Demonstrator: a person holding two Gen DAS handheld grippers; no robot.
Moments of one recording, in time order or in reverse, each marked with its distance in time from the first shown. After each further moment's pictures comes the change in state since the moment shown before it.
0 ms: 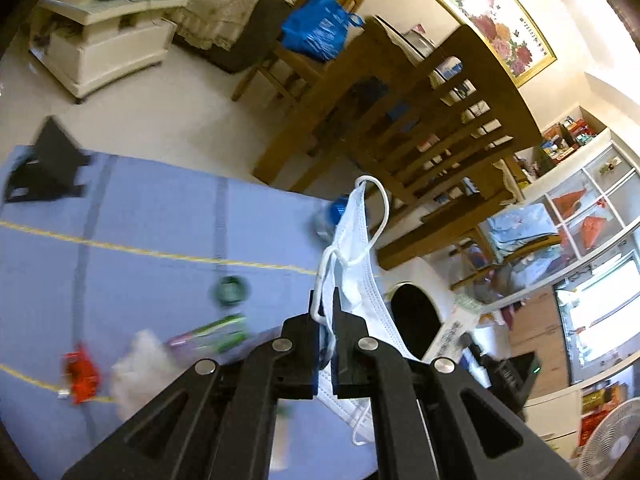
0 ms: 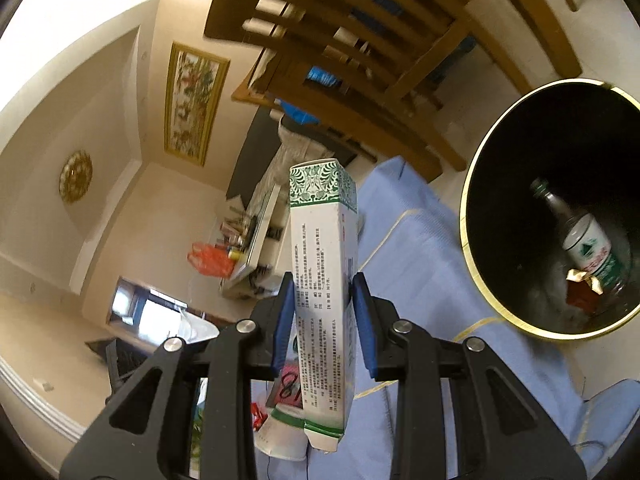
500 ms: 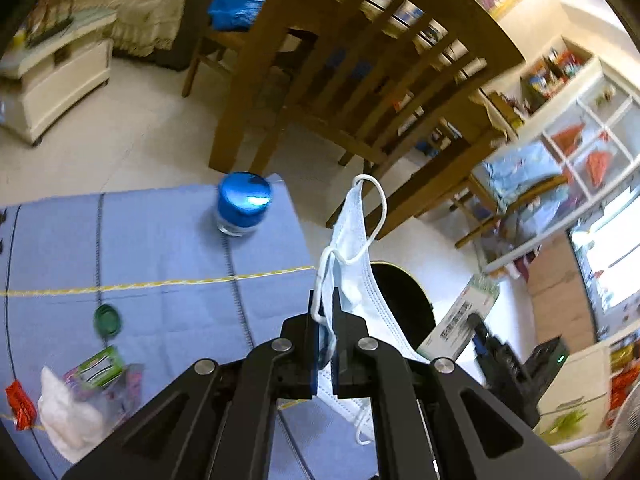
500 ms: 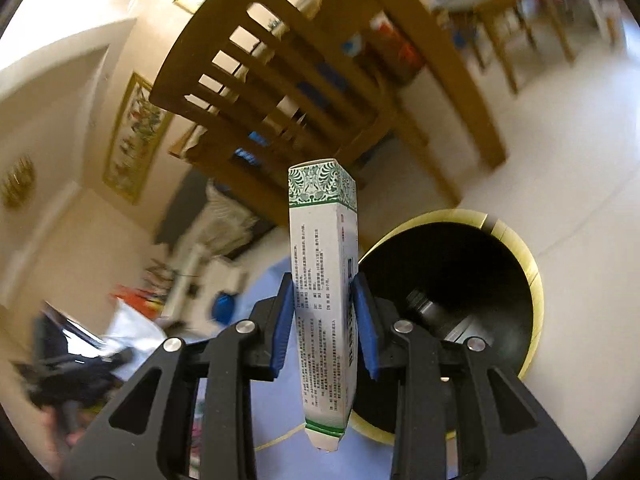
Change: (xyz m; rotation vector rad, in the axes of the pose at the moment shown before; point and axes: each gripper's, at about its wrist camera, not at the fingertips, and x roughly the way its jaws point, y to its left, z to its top) left arm 0.099 -0.123 -0.013 0.208 0.088 0.057; right arm -0.063 -0.039 0.067 -0.150 -0.239 -0.328
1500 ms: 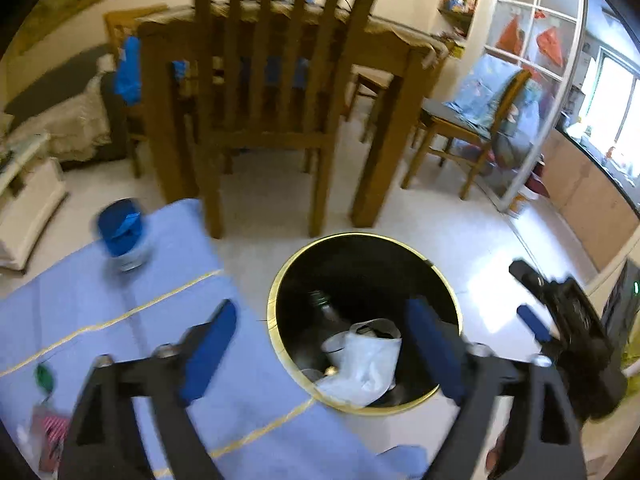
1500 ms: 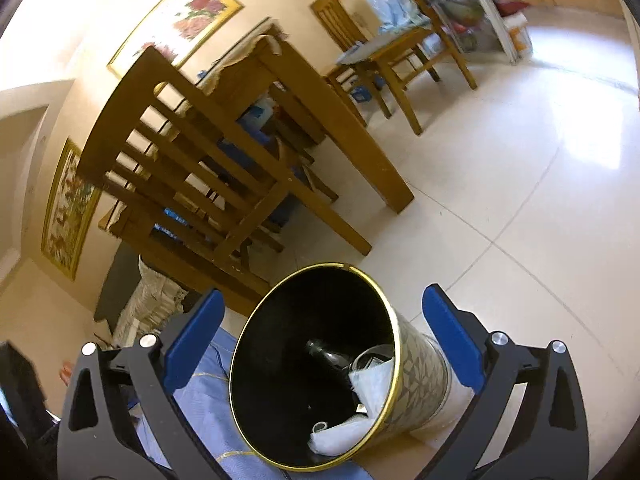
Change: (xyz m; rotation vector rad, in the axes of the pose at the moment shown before) left arm 0.073 -0.099 -0.082 0.395 -0.114 0.088; right arm -0.052 -0.071 -0.016 0.144 -0.233 -0.241
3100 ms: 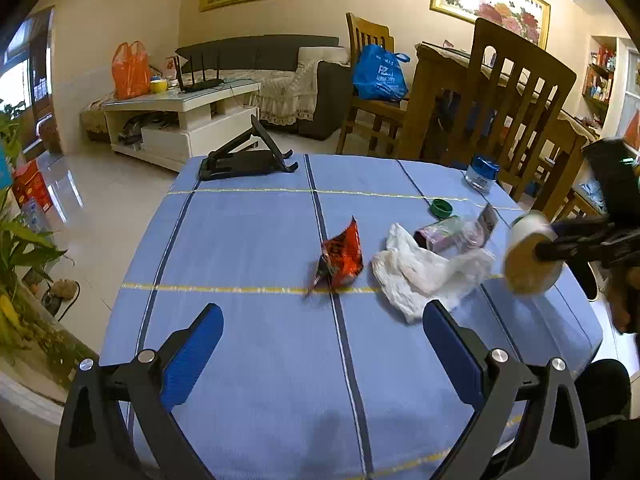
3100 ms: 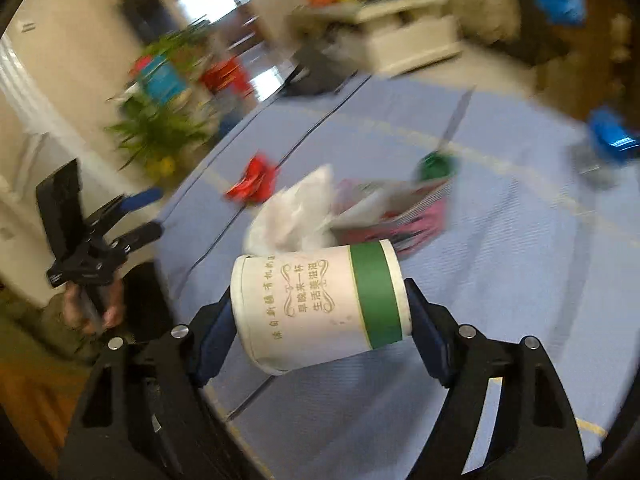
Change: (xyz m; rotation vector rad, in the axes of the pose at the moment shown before) left arm -0.236 0.276 -0.245 -0.348 -0.127 0.419; right arm -0.010 0.309 -0.279 -1.190 0.923 0.680
